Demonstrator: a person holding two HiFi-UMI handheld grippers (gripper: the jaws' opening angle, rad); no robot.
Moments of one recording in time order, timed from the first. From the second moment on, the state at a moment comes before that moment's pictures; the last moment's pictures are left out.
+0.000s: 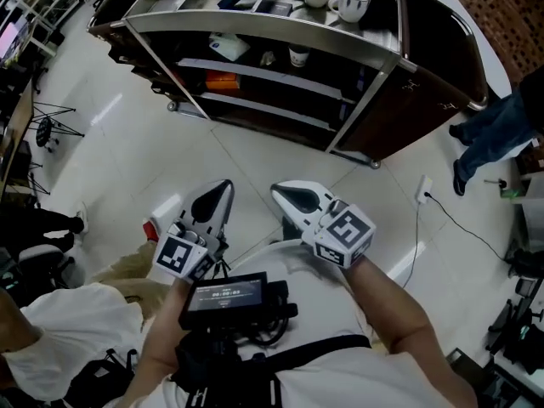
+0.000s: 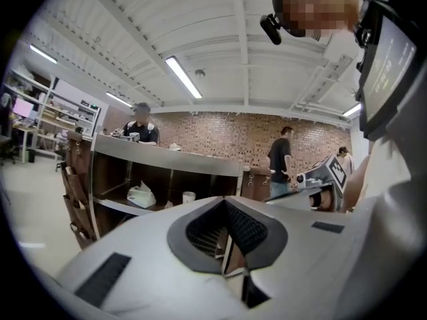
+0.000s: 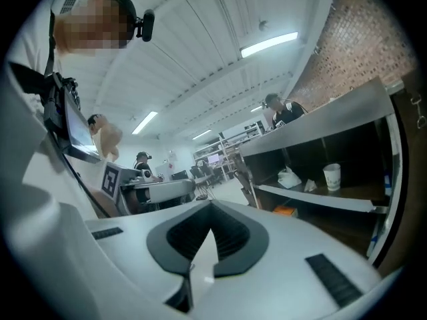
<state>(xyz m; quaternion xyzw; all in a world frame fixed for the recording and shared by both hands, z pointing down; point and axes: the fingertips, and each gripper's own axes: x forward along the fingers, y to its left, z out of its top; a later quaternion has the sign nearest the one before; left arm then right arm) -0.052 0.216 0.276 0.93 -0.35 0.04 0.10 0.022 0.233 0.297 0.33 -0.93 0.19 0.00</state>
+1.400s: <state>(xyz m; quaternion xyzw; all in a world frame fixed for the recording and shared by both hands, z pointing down) -0.011 -0.010 0.348 0.94 -0.29 0.11 0.14 0.073 0.022 0.341 0.39 -0.90 0.20 0.03</state>
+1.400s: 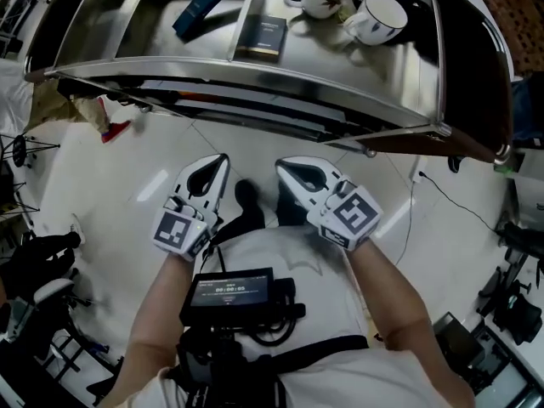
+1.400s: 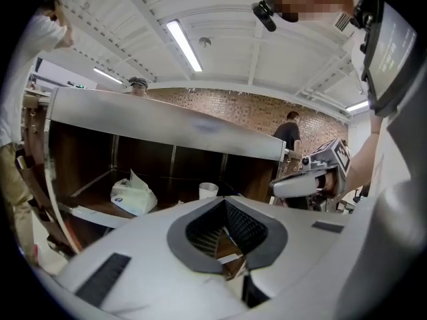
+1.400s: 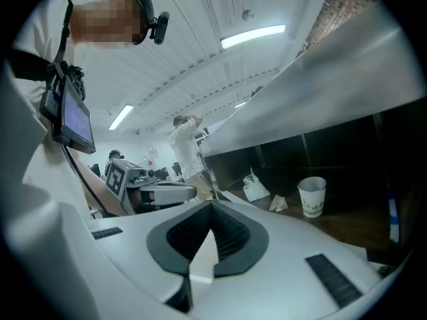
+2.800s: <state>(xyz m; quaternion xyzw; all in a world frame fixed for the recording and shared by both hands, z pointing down) 0.071 -0.083 0.469 0.93 -0.32 0.16 0.07 0.068 0.075 0.448 0.35 -0.88 0.30 0.13</state>
